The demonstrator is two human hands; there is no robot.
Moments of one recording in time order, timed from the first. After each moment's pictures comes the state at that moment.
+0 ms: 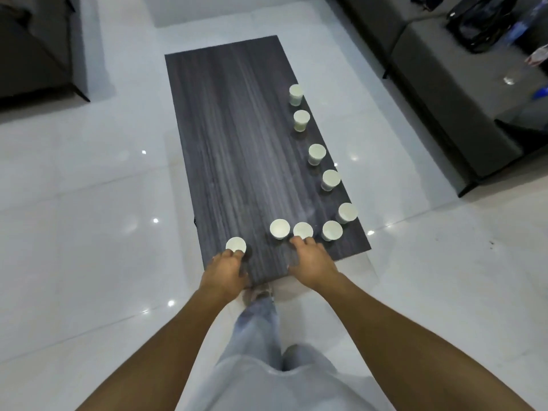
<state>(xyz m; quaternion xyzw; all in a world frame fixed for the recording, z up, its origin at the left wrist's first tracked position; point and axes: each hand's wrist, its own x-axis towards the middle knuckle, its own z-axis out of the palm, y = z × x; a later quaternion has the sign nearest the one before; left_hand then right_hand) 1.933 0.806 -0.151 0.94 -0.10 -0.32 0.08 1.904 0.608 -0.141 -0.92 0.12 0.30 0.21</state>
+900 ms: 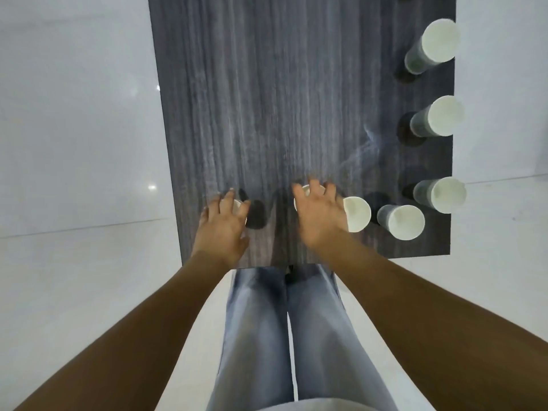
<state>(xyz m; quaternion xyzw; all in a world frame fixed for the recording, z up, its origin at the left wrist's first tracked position) 2.007 0.800 -0.399 0.94 -0.06 -0.34 0.04 2.036 0.611 -0.387 -0.93 -0.05 0.38 0.03</state>
